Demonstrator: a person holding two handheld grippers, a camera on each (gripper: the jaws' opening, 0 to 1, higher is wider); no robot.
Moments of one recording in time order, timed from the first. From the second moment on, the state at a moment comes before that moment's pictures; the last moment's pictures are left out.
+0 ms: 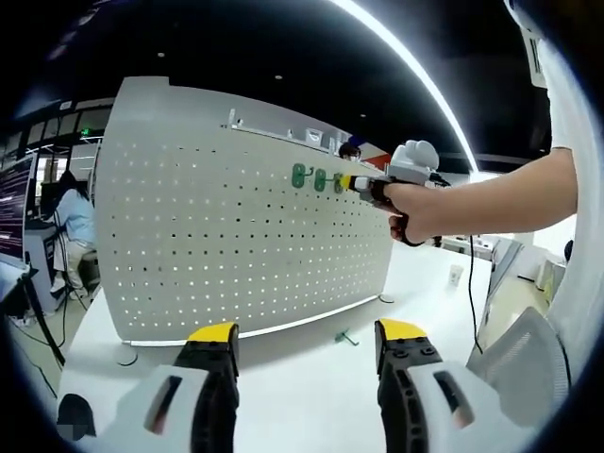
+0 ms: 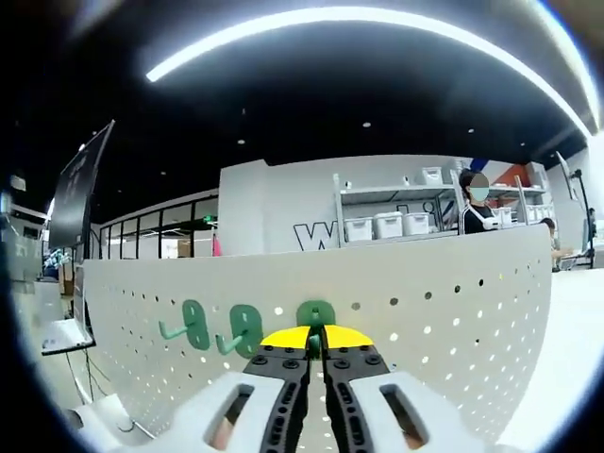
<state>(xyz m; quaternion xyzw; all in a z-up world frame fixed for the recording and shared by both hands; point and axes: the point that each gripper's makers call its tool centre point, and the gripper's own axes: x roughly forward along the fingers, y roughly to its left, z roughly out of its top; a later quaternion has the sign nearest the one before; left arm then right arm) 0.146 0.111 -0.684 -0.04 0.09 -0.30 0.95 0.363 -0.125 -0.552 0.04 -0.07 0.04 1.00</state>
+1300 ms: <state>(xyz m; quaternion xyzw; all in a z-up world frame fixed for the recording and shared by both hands) 0.147 0.102 -0.670 -0.04 0.07 -0.31 0.95 0.336 -0.120 -0.554 0.05 -0.07 0.23 0.97</state>
